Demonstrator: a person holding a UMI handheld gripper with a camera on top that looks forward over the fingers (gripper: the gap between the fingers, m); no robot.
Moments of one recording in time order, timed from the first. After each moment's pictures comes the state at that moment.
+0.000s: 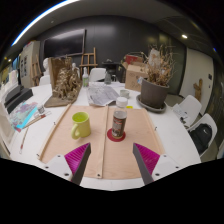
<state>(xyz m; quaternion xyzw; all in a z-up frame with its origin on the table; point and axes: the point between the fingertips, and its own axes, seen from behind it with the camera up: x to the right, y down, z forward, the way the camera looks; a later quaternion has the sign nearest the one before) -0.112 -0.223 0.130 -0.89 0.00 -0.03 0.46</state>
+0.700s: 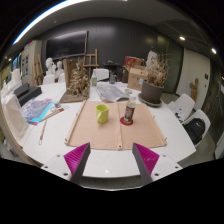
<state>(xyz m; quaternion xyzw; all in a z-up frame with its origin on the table) -0.210 -0.379 0.185 -0.89 0.01 -0.05 0.45</state>
